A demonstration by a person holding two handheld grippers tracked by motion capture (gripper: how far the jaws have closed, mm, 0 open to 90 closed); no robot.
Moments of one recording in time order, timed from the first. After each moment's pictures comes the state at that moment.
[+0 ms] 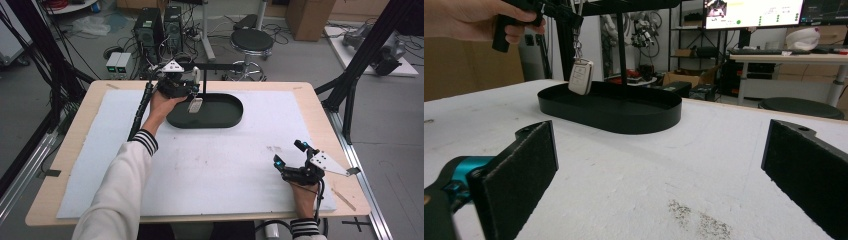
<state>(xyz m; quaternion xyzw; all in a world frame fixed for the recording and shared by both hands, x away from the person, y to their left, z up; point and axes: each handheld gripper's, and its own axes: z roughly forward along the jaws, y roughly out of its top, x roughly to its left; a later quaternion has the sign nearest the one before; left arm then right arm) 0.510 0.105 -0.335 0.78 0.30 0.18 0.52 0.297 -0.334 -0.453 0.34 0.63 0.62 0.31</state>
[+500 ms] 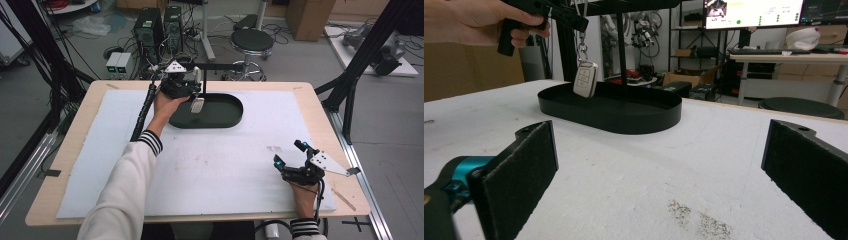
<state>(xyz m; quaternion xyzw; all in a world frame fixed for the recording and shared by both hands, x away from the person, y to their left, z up) 0.514 0.098 -0.341 0.77 0.32 0.19 0.52 0.297 -0.334 -0.453 0.34 0.63 0.62 0.31</state>
